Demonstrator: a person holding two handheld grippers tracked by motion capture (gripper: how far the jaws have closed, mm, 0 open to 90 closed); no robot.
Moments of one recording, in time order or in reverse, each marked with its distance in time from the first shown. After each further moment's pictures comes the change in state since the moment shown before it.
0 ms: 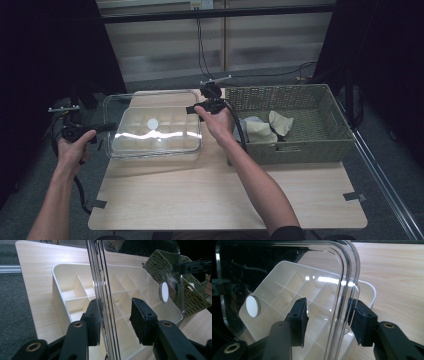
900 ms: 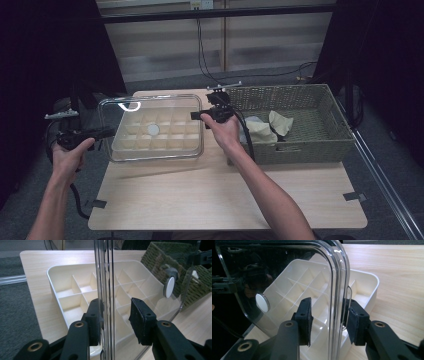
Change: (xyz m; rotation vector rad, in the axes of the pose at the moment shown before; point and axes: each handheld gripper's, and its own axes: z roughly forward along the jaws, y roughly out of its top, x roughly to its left) left arm -0.036 -0.012 -0.019 0.009 0.064 0.122; right arm 0.014 -0.024 -0.042 -0.046 0.035 -0.014
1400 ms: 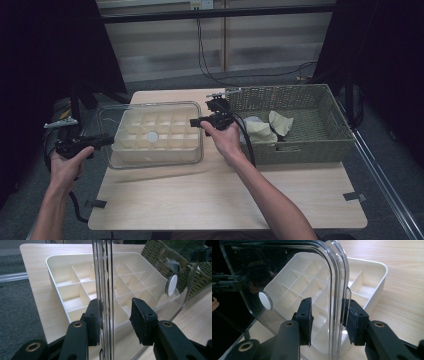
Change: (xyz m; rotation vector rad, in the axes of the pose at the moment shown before) left arm -0.006 -0.019 -0.007 0.011 0.006 0.005; right arm 0.008 -0.017 -0.005 0.021 0.022 -0.009
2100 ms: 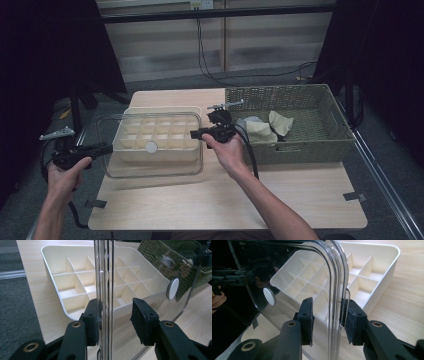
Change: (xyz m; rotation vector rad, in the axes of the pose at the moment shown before) left arm -0.011 -0.025 -0.012 -0.015 -0.007 -0.011; right arm 0.014 -0.029 -0.014 0.012 0.027 -0.011
